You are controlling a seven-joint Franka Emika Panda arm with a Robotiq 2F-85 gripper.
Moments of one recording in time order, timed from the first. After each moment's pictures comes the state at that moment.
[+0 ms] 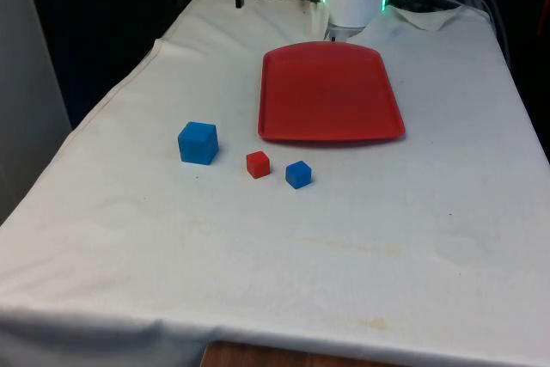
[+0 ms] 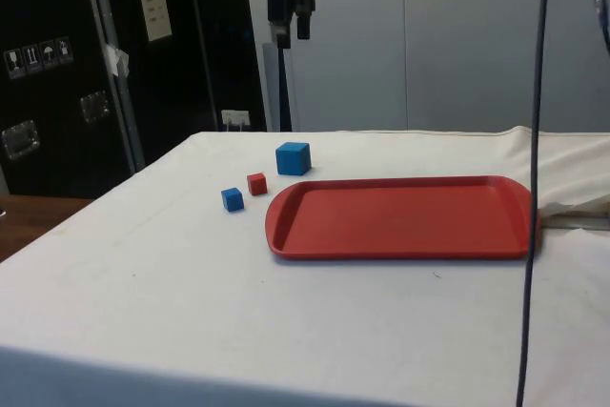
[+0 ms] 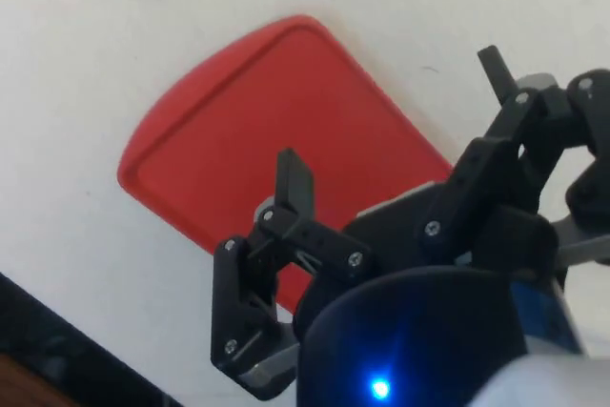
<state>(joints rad) 0.53 0.24 -0.93 -2.00 0.26 2.20 -0.50</state>
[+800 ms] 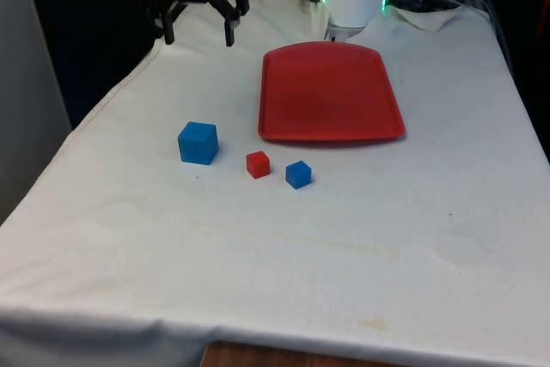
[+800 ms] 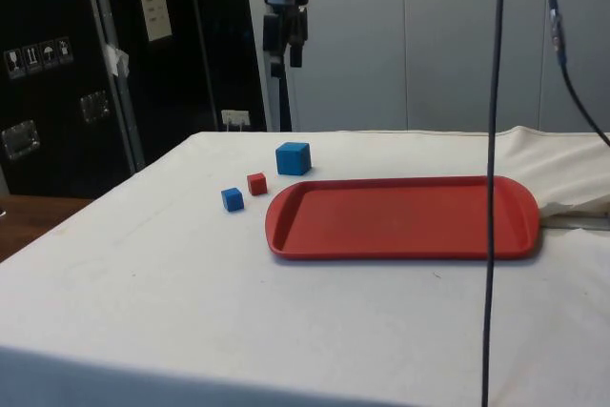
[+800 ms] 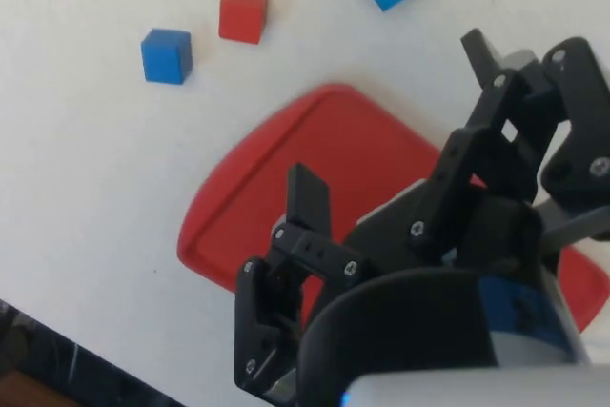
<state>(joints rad) 0.52 0.46 -0.97 -1.93 0.54 2.23 -0.71</state>
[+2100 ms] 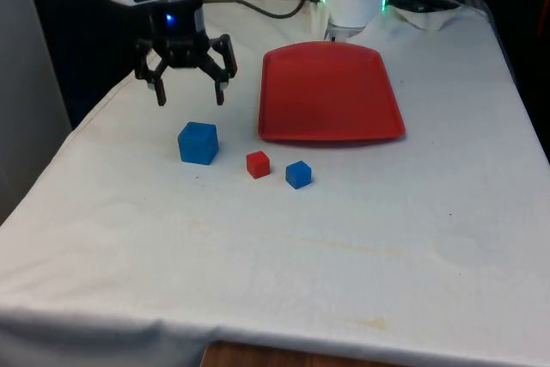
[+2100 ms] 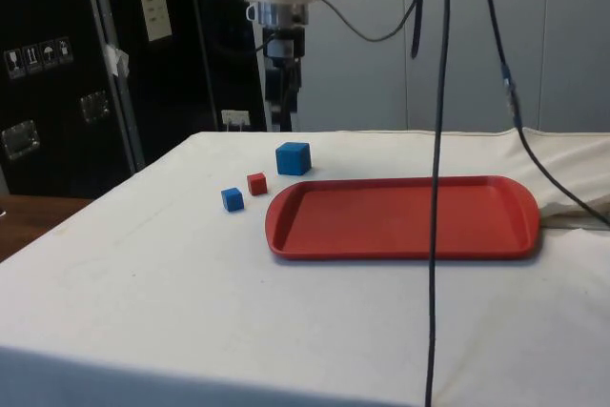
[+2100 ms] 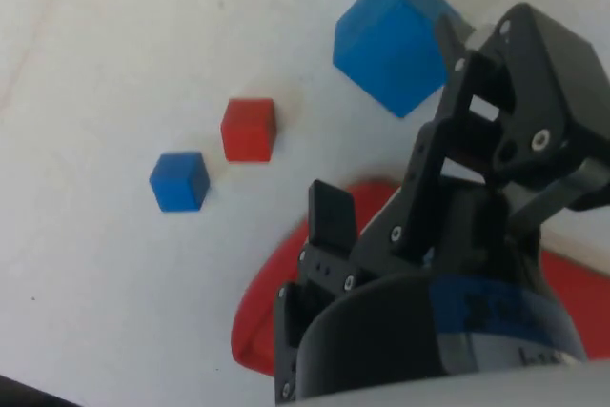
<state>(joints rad) 0.46 0.78 -0.98 -1.82 0.89 2.18 -0.99</state>
